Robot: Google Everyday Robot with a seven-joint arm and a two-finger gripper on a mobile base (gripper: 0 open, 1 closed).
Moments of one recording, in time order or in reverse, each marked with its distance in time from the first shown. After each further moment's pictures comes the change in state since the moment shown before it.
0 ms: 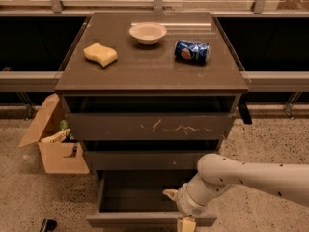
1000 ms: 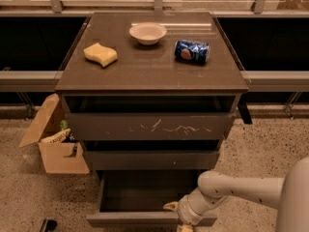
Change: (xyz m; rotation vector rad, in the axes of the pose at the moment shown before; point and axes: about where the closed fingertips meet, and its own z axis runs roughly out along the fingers) arm 0.081 -0.041 0.092 -0.005 -0.071 -0.014
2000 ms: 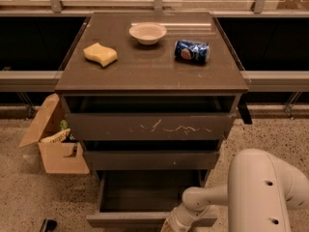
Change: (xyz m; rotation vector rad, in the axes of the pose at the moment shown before) arm 0.078 -0.037 0.121 0.003 0.103 0.065
